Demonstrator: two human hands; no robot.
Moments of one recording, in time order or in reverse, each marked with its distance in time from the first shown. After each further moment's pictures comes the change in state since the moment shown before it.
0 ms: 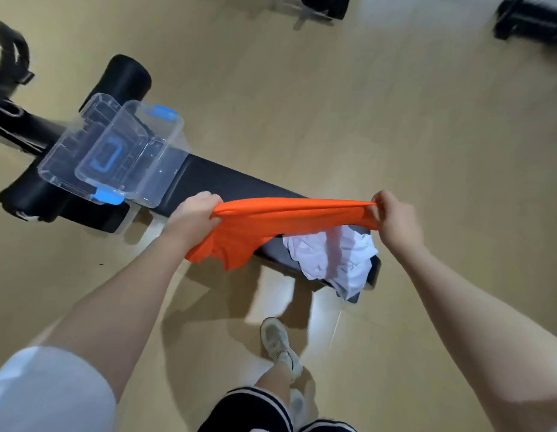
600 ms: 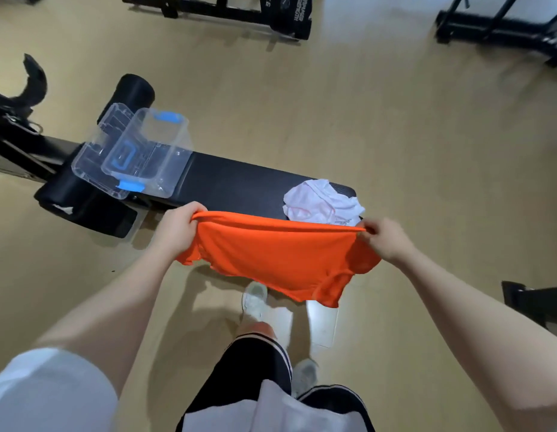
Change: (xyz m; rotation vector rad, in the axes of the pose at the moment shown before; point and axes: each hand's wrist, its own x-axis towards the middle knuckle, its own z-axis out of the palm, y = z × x) left_hand -0.156 -0.041 -0.006 -0.284 0.149 -0.056; right_hand -0.191 -0.005 0.010 0.055 -0.150 0.035
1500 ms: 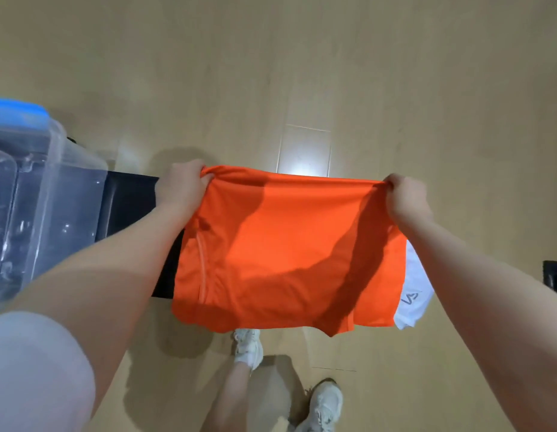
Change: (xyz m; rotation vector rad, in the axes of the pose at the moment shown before) left_hand 0.451 -0.059 0.180 0.329 -0.203 0.023; right_hand 0.419 0.055 0.103 -0.210 0.133 0.449
